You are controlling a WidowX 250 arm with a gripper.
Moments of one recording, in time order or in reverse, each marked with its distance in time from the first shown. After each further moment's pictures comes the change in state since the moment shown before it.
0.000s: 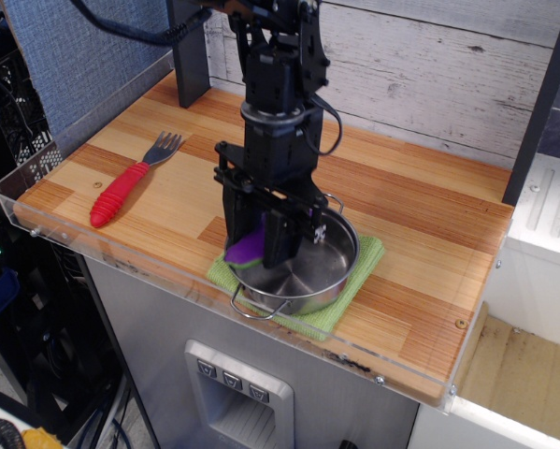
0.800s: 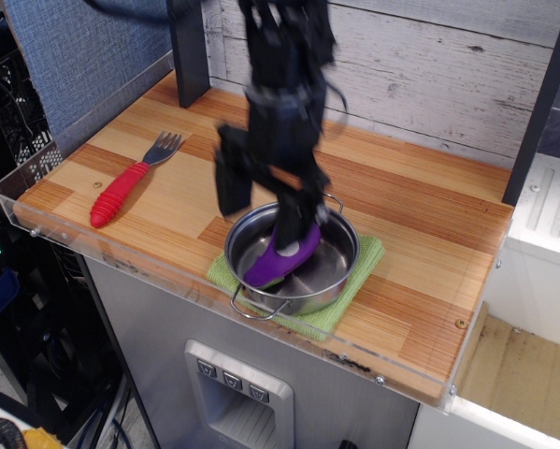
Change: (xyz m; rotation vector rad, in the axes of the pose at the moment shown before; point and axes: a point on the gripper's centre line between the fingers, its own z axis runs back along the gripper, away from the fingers) arm 0.004 0.013 0.032 0.044 -0.055 0.041
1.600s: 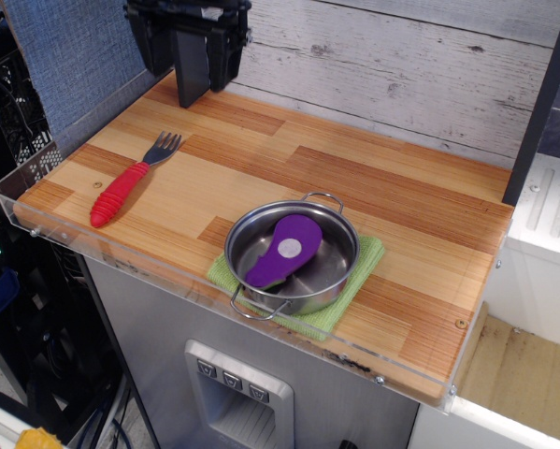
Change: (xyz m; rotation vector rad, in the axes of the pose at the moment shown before) arm 0.027 0.107 0.055 0.044 -0.128 0.348
